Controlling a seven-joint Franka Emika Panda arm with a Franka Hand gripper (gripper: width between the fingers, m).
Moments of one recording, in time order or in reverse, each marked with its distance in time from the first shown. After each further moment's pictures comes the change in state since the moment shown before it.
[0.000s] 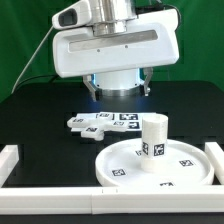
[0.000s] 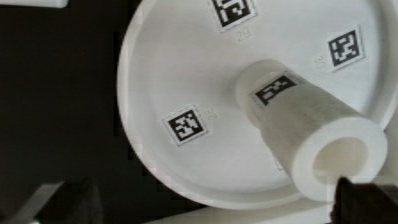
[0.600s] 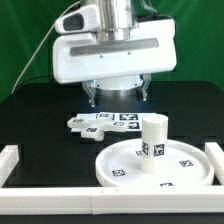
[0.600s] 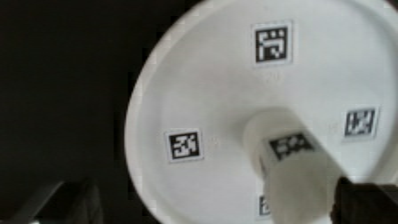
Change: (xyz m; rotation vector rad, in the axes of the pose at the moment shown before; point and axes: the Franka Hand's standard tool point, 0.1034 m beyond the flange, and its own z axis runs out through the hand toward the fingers) arm -0.016 0.008 0.015 -0.050 -0.046 -0.366
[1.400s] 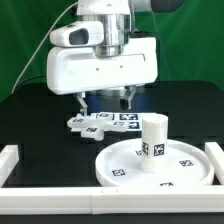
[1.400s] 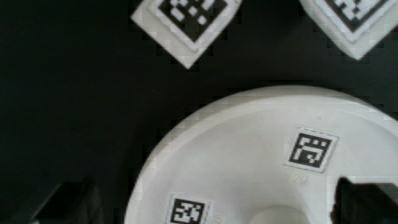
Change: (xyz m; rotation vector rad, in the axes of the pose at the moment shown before) arm -0.024 0.019 0.014 -0.052 -0.055 -0.298
